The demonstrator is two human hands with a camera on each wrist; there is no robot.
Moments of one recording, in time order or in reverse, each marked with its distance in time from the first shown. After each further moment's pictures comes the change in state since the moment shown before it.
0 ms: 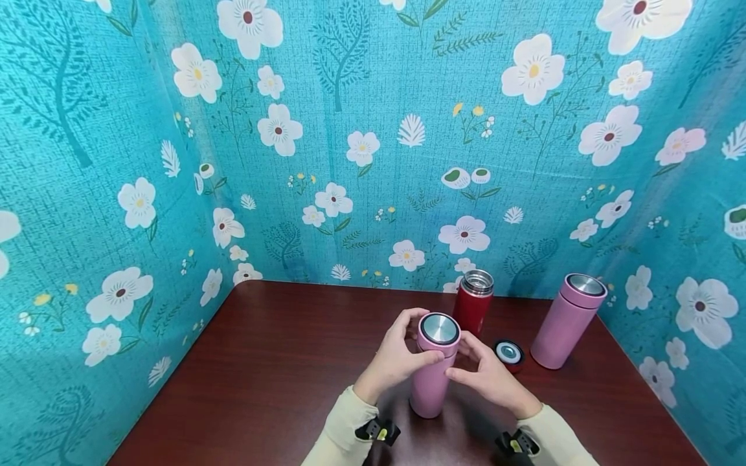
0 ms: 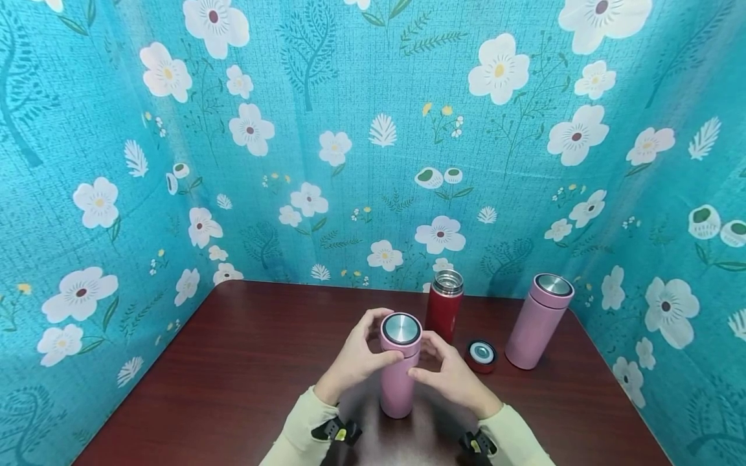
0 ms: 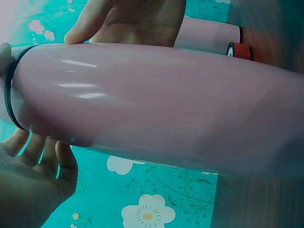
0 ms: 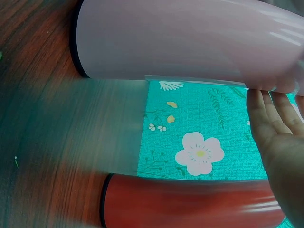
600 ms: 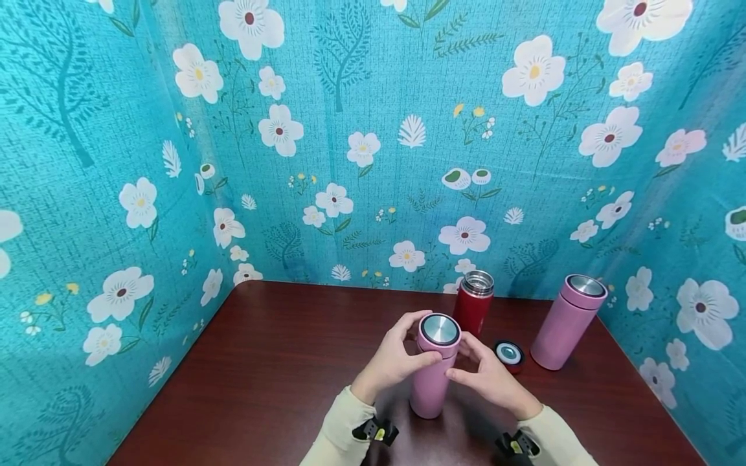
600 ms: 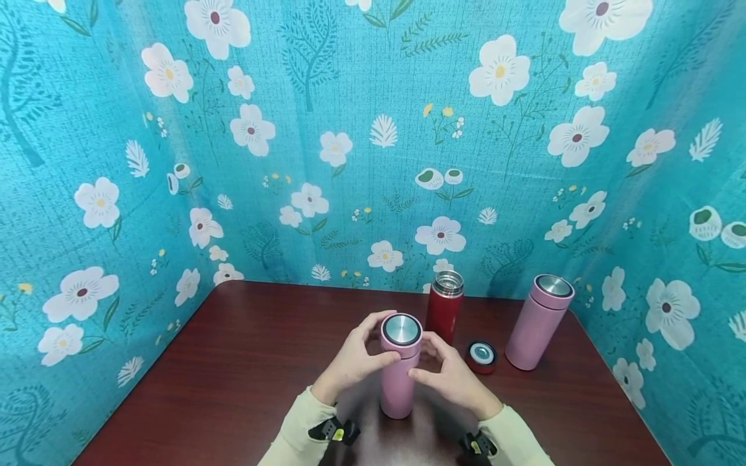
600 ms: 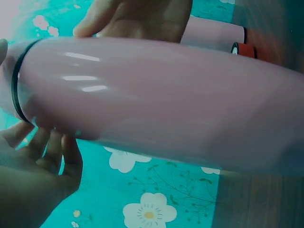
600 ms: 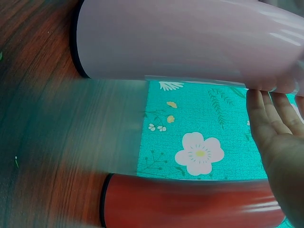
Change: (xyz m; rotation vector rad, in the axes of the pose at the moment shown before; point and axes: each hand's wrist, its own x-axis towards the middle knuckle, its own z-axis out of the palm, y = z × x) left_hand 0.000 0.002 -0.005 -0.013 -0.066 0.033; right_hand -0.001 -0.004 0.001 0.004 0.004 0.032
